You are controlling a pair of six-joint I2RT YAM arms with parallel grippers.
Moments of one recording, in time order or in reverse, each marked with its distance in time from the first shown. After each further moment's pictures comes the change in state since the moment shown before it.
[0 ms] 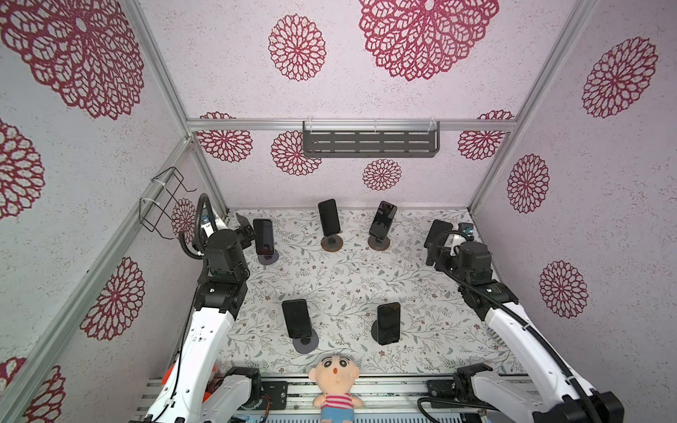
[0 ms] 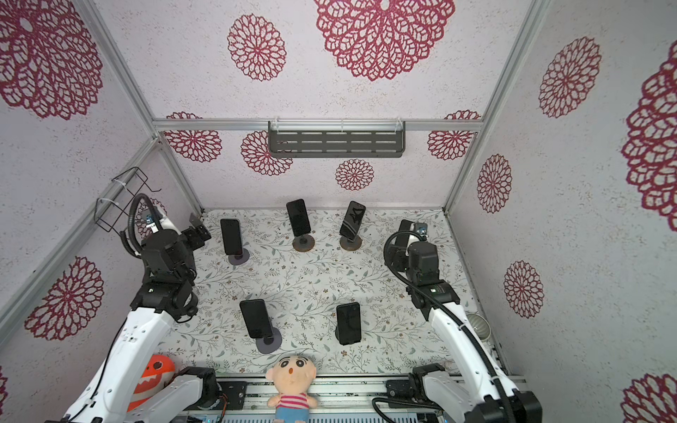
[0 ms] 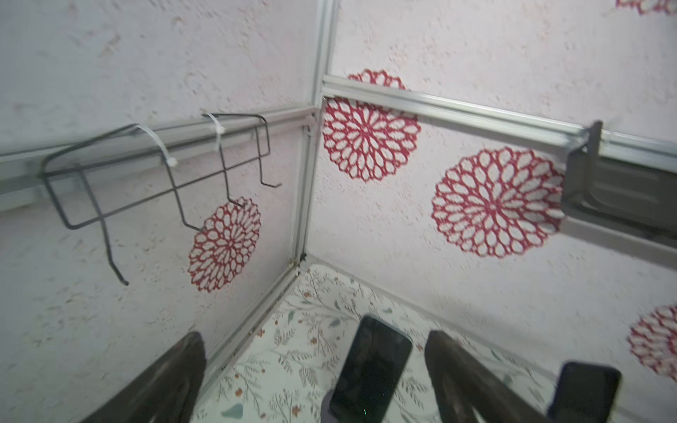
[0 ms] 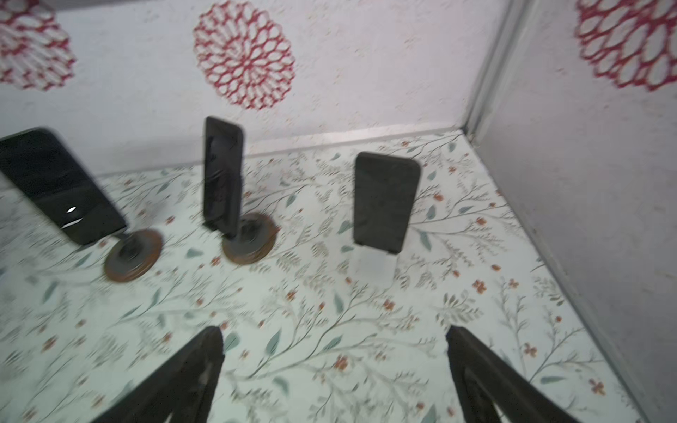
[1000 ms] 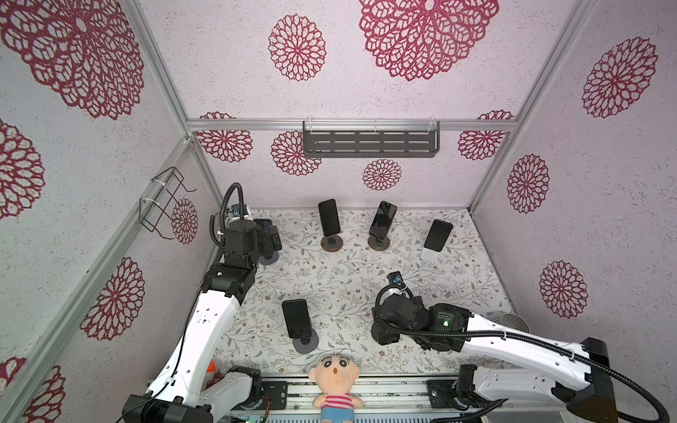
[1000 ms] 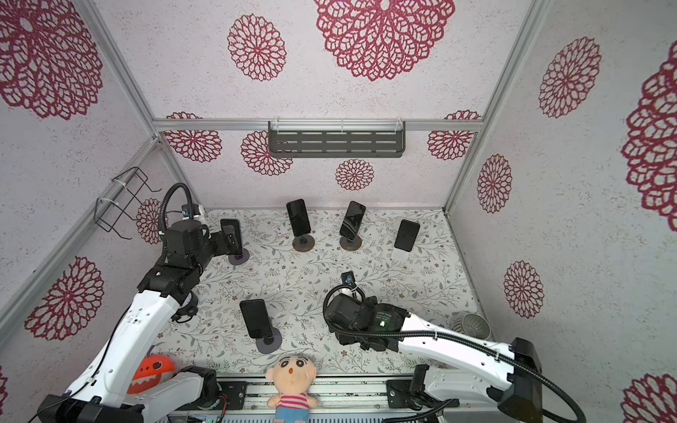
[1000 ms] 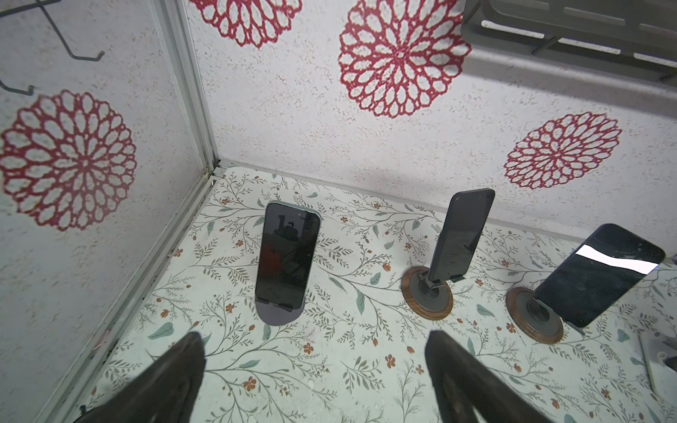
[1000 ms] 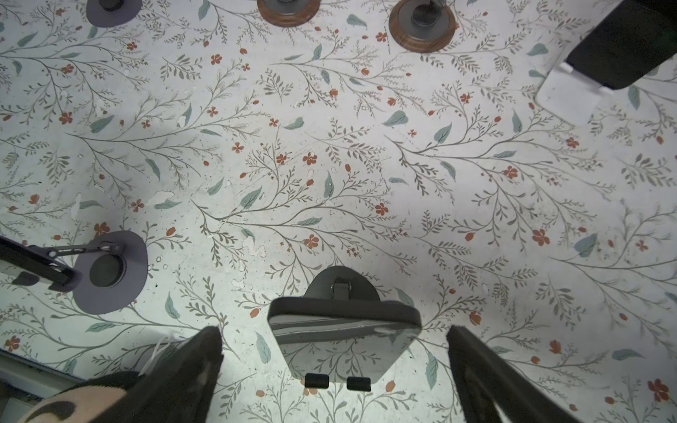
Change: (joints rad) left arm -0.058 0.102 0.087 -0.273 0.283 -0.070; right arm 0.885 0.111 0.066 -0.493 0.309 0.524
